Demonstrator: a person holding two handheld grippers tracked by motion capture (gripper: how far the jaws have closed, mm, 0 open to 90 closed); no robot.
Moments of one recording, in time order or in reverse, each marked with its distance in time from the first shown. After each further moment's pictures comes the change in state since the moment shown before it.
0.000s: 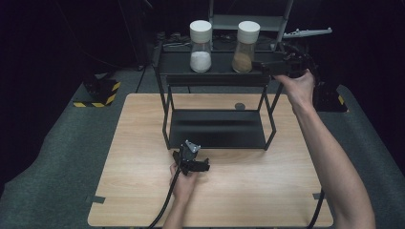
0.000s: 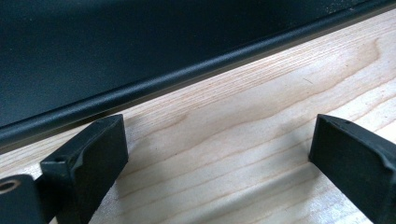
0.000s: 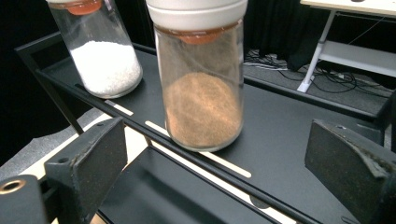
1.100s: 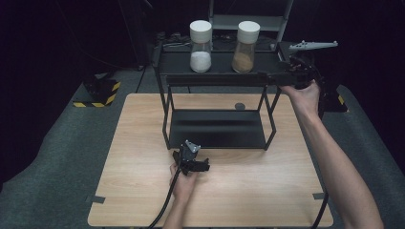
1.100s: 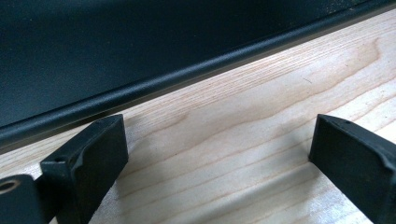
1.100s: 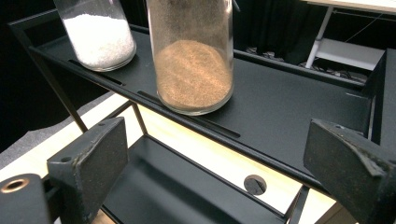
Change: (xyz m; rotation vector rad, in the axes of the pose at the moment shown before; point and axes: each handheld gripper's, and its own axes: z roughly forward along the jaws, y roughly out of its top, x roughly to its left) left arm 0.000 0.000 0.000 0.002 0.001 0.001; right arm -0.005 -0.026 -0.010 0.002 -0.007 -0.013
